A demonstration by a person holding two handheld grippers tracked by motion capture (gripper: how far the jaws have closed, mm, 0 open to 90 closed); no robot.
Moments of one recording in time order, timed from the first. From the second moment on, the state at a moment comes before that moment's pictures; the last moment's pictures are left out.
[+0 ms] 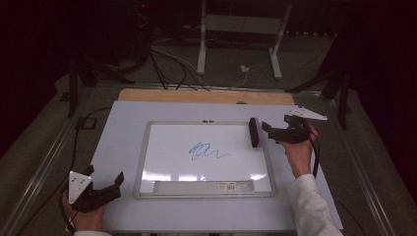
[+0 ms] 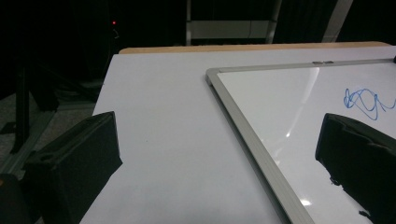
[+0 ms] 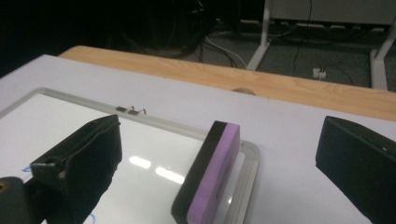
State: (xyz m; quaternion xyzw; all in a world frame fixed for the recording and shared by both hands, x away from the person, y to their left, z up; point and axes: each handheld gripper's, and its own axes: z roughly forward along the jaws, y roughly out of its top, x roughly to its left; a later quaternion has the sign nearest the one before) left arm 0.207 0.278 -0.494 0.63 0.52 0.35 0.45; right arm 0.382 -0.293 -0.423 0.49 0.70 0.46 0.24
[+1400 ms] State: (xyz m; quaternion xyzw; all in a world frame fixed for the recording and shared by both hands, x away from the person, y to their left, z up) left arm 0.209 0.276 -0.496 0.64 0.52 0.34 0.45; right arm 0.420 -0.279 -0.477 0.56 0.72 0.39 0.11
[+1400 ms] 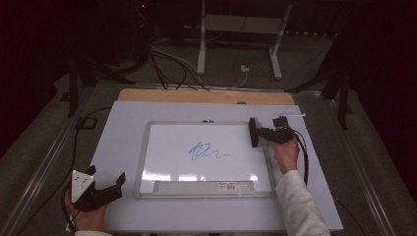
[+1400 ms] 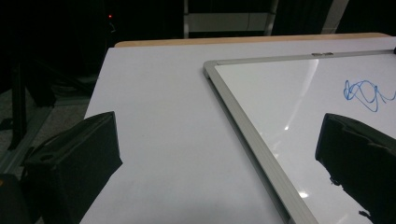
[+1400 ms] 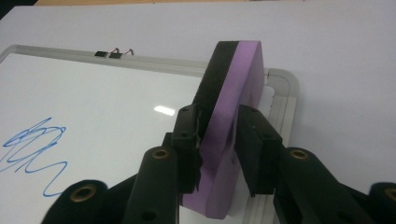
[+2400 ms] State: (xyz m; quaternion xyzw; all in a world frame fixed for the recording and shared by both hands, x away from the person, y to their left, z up) left arm 0.208 0.276 -0.496 0.64 0.52 0.34 0.44; right arm 0.423 -0.265 -0.484 0.58 0.71 0.39 0.07
